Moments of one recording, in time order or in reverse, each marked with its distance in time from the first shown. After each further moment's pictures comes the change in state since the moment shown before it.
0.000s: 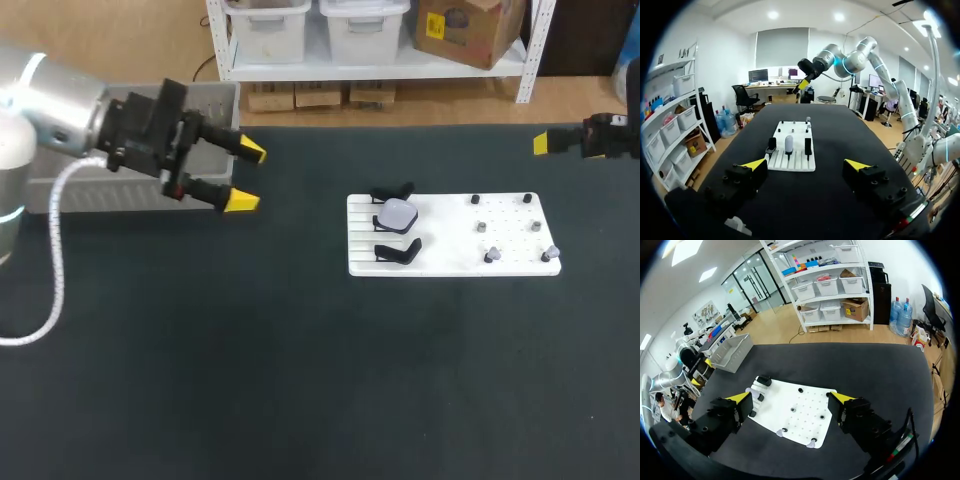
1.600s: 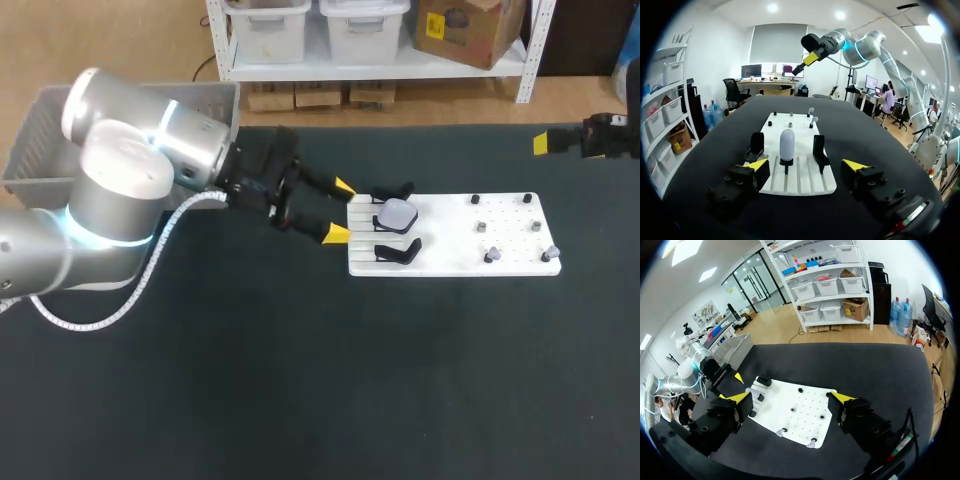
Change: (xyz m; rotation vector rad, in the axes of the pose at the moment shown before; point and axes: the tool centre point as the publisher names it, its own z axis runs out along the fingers) left arm 0.030 0.025 0.140 0.079 -0.010 -0.034; right arm 0.000 0.000 0.000 0.000 0.000 0.000
